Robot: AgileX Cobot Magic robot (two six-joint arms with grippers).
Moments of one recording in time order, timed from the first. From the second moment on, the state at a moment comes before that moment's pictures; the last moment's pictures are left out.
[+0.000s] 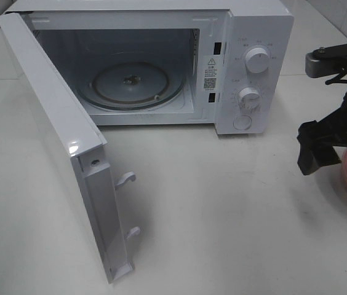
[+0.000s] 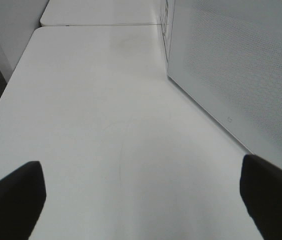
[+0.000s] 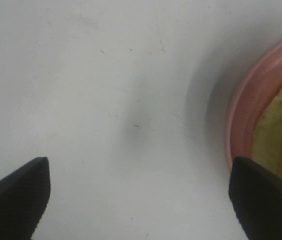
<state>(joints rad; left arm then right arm) 0.03 0.00 -0.50 -0.08 1.04 0.06 0.27 1.40 -0.85 -0.10 0.77 0.10</state>
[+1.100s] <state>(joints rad) 0.03 0.00 -0.50 -0.08 1.04 0.06 0.06 1.53 -0.85 -0.15 0.67 0.08</state>
